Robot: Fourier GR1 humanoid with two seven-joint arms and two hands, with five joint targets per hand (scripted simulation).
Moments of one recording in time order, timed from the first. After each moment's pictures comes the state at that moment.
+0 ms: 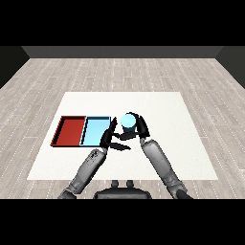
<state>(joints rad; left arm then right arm) -0.34 0.00 -0.41 -1.30 0.15 0.28 -0.17 -0.50 -0.02 0.32 -1.52 0.19 -0.26 0.16</state>
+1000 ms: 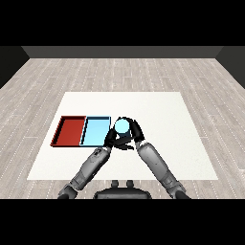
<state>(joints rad) -0.42 0.00 -0.48 -1.20 0.27 0.31 -0.25 -0.48 0.00 0.41 -1.51 0.18 -0.28 0.13</state>
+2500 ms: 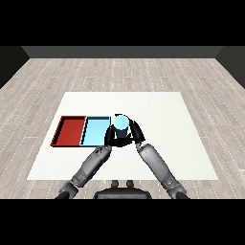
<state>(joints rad) -0.47 0.00 -0.48 -1.13 0.30 0.50 -0.31 -0.46 -0.01 0.42 -1.52 0.10 -0.26 0.12</state>
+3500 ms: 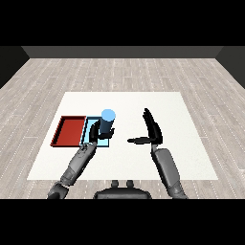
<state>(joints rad) -0.44 0.15 -0.32 -1.10 0.19 0.46 -0.24 -0.28 -0.03 0.18 -1.61 -0.04 -0.19 0.02</state>
